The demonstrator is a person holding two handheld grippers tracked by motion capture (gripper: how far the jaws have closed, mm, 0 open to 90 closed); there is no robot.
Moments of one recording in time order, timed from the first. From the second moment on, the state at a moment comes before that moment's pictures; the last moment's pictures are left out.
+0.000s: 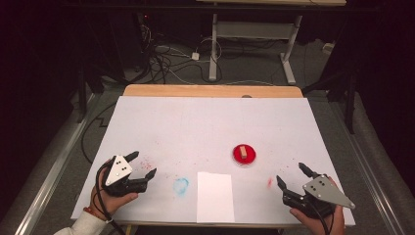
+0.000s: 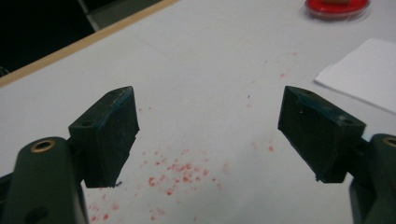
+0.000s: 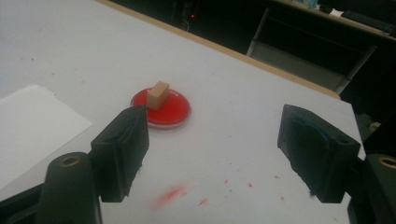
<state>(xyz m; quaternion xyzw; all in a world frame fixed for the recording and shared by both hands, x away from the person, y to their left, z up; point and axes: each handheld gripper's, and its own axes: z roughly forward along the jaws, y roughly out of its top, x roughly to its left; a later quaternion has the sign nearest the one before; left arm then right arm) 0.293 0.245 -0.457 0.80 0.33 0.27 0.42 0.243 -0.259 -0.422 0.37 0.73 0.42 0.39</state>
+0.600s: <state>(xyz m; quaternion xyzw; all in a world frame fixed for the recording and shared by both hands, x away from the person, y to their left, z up) 0.289 0.254 -0.464 0.81 0.34 0.26 0.40 0.287 -0.255 -0.409 0.41 0.79 0.35 0.30</state>
